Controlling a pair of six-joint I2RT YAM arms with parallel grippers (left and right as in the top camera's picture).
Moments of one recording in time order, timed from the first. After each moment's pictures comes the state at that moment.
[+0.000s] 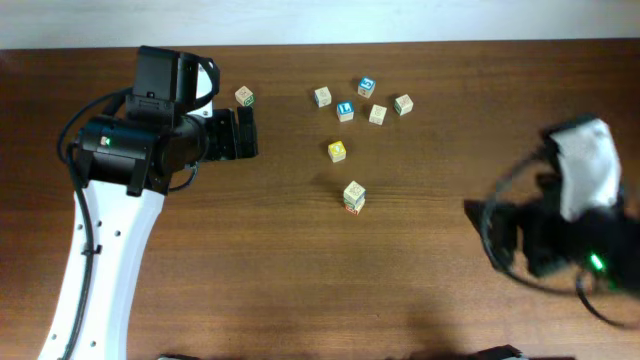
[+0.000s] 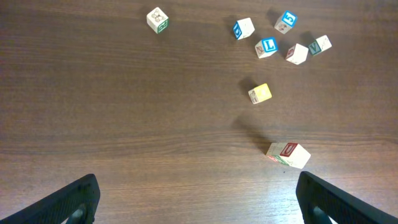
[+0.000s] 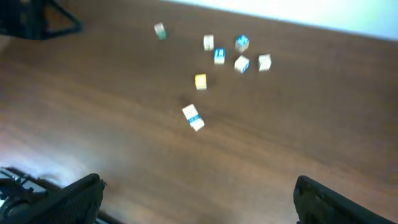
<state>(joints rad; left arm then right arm) -0.20 1.50 1.76 -1.22 0.05 -0.25 0.21 1.22 2.18 -1.69 -0.21 -0.01</state>
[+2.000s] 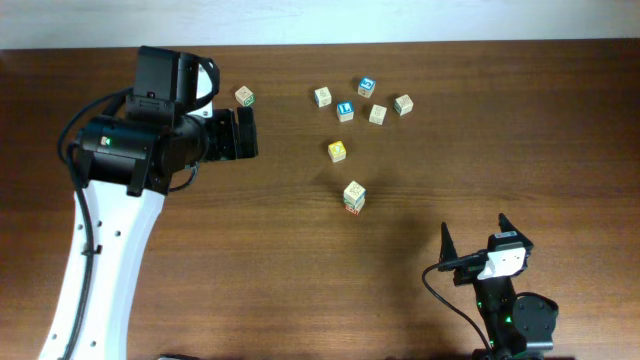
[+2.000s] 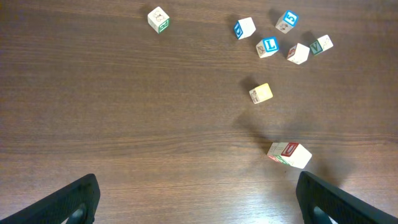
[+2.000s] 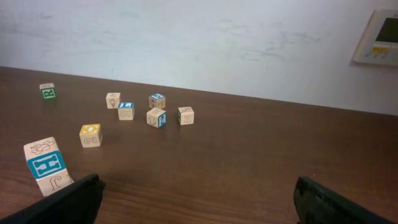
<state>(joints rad) -0.20 1.50 1.76 -1.22 0.04 -0.25 -0.01 0.02 0.02 -0.07 -0.13 -0.08</state>
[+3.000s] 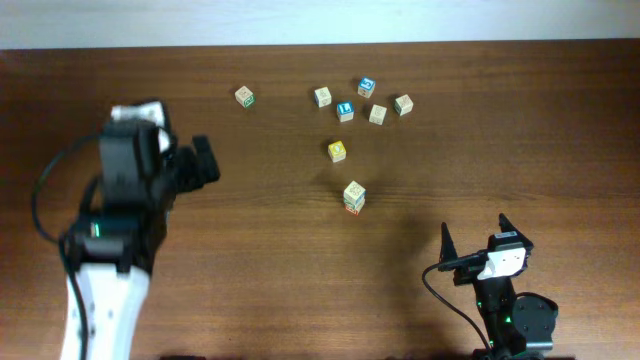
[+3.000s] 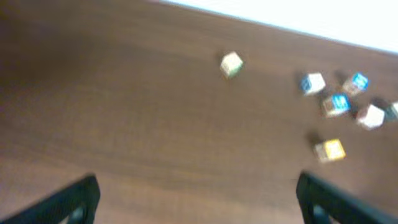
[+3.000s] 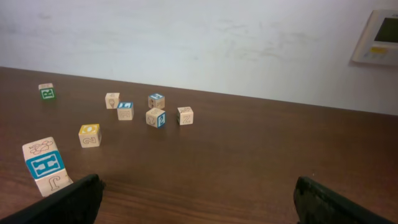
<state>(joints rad) -0.04 1.14 1.14 -0.69 -0.09 -0.23 -0.01 0.01 0.01 -0.07 -0.13 -0.08</state>
